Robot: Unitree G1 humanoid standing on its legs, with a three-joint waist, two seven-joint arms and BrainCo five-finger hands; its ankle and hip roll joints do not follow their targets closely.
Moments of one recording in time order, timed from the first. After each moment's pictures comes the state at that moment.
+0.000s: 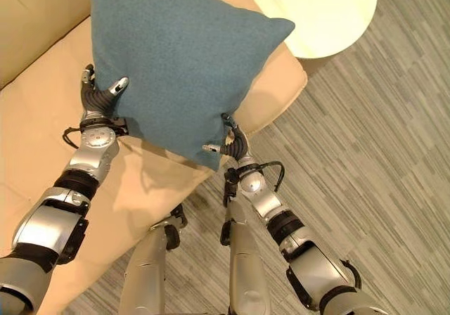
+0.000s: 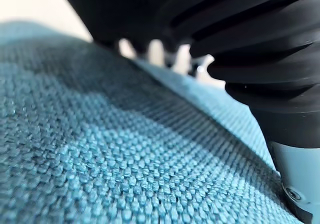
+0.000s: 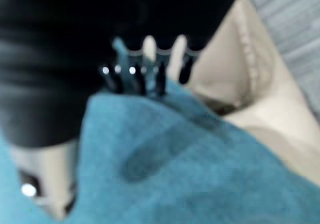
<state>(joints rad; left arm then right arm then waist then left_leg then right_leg) -0.93 0.47 -0.28 0.92 -0.37 -0.22 0.49 -0.71 -0.21 0.51 0.64 0.09 -0.16 -0.39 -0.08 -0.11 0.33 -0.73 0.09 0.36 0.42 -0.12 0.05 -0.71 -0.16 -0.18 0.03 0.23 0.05</state>
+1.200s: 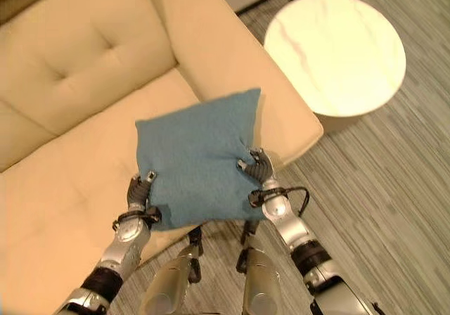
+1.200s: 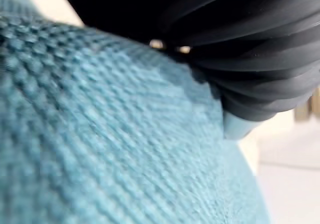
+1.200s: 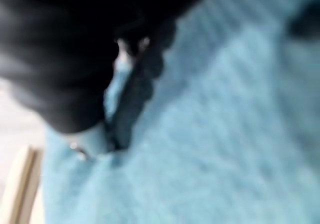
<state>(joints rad) -0.15 0.23 -0.27 0.45 -0.49 -0.24 0.36 -0.34 -0.34 0.43 0.38 0.09 -0.13 -0.29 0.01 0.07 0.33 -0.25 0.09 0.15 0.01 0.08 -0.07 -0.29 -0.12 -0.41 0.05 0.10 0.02</state>
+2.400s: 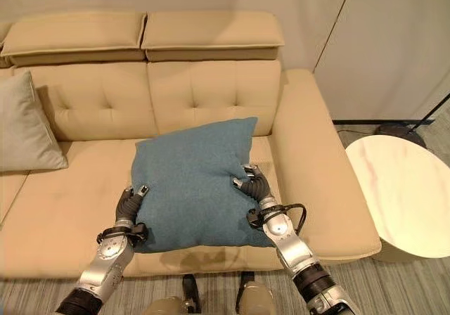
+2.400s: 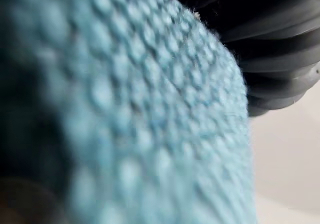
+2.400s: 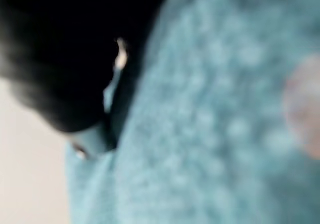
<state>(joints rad) -0.02 0.33 -0.28 0.30 -0.48 -0.20 0.29 -0.22 -0.34 0.41 0.26 0.11 -0.13 -0.21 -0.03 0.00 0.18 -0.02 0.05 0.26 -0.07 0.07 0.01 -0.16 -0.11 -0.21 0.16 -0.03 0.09</state>
